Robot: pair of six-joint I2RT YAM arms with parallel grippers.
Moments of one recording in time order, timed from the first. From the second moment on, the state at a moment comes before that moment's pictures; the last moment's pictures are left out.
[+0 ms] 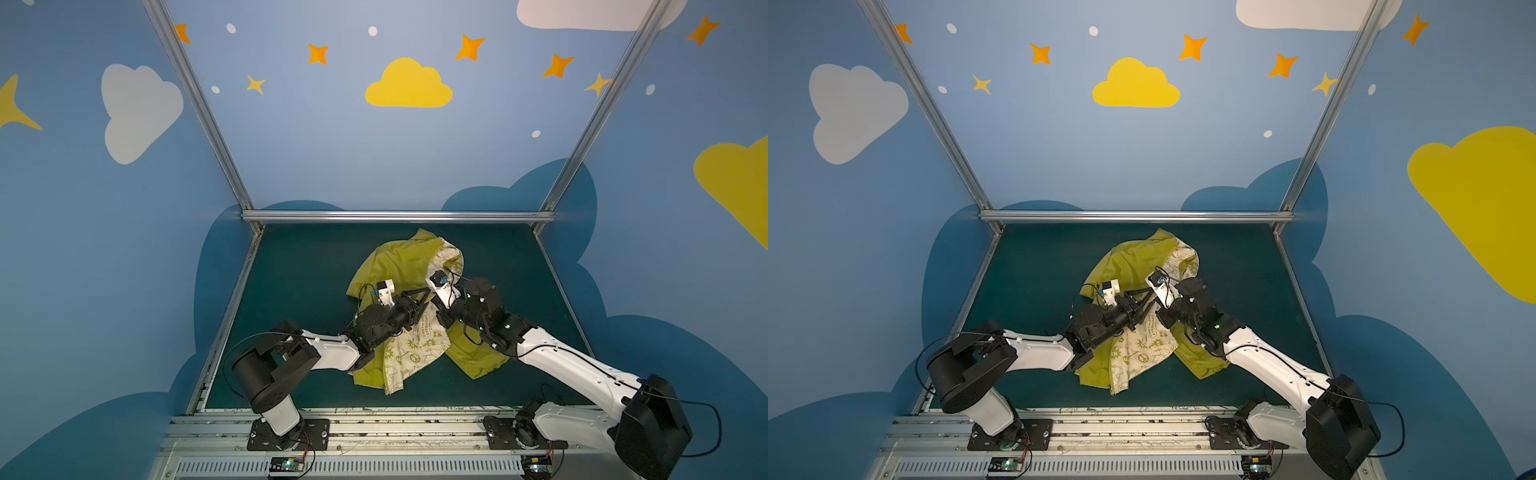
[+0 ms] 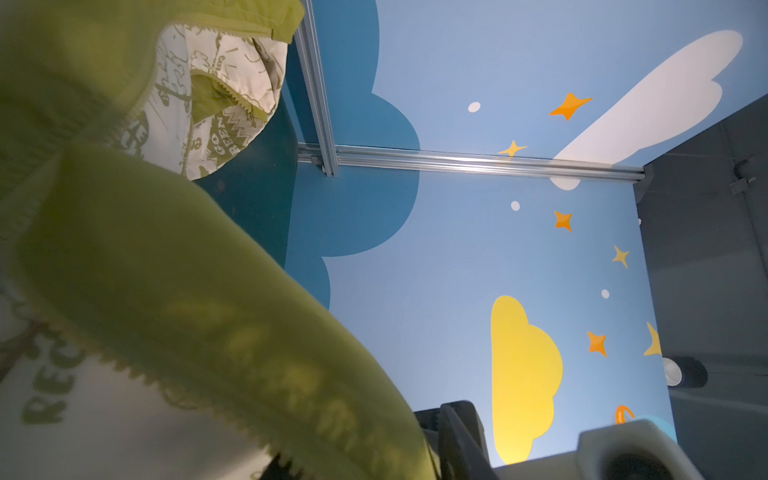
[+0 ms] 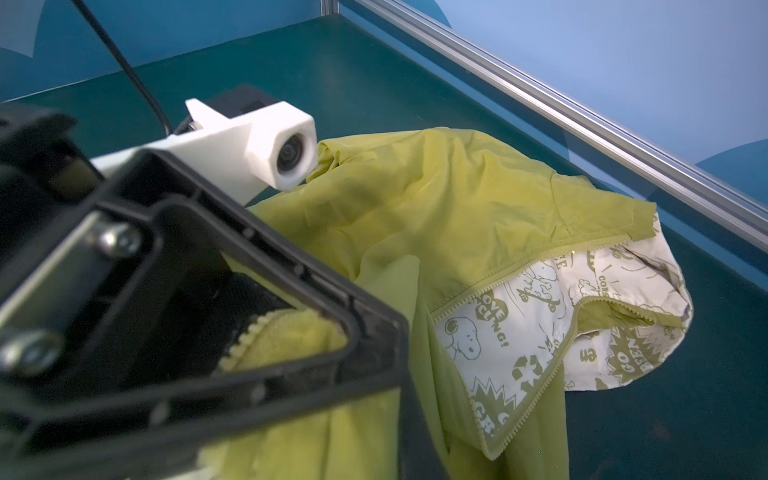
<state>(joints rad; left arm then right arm) -0.85 1.65 0.61 1.08 0.02 -1.64 0.71 1.18 0.74 -0.05 -0.08 -0.19</state>
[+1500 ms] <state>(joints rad) -0.77 1.33 0.49 0.67 0.20 -1.64 0.77 1.14 0.67 -0.07 -0.16 -0.43</state>
